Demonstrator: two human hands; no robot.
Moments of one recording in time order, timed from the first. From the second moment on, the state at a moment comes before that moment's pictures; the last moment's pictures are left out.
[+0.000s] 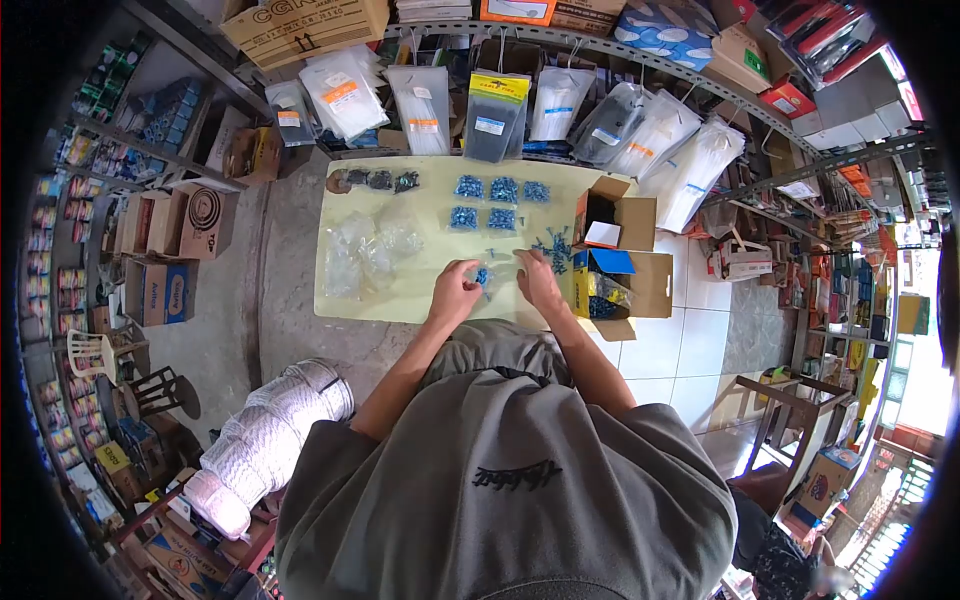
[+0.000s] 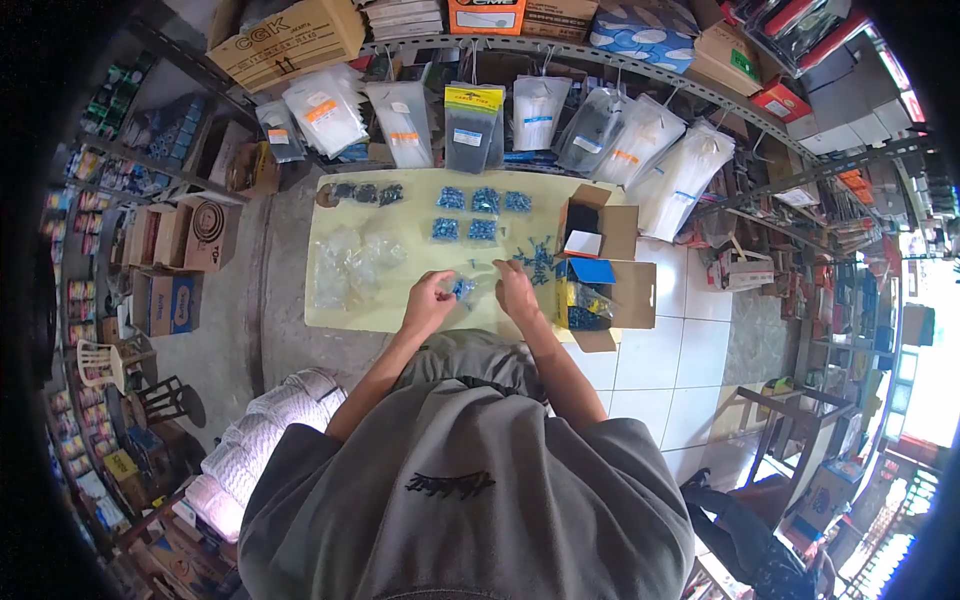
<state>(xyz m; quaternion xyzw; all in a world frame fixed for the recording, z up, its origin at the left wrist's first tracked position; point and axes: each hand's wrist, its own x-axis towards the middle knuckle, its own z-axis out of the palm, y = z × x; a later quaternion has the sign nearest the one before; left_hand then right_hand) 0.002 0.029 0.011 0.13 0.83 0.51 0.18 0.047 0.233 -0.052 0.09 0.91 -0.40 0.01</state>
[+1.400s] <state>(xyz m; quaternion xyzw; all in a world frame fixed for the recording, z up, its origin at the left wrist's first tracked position) 0.004 0.028 0.010 0.14 0.83 0.51 0.18 0.035 0.199 0.000 0.13 0.71 -0.69 0.03</state>
